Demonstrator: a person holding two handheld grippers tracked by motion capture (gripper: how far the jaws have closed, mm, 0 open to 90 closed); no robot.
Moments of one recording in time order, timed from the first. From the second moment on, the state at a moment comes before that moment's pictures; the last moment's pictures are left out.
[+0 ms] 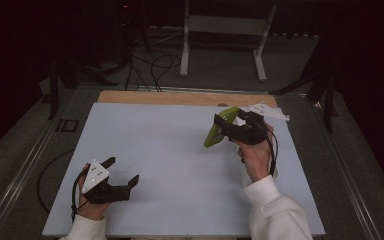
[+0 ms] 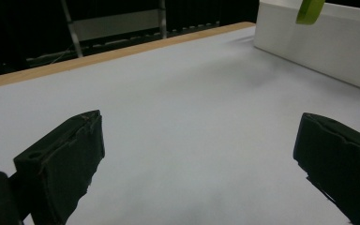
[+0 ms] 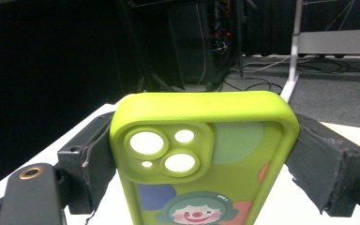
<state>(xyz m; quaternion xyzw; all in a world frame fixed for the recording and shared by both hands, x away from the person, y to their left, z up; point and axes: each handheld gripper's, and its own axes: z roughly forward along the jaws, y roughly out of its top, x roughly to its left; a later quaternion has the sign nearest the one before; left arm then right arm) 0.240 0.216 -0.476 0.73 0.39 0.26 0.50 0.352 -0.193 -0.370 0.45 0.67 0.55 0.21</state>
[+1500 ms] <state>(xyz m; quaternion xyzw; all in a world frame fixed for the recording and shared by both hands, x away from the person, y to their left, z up) 0.240 0.215 -0.476 0.73 0.39 0.26 0.50 0.374 -0.211 -0.366 0.48 0.65 0.54 0.25</state>
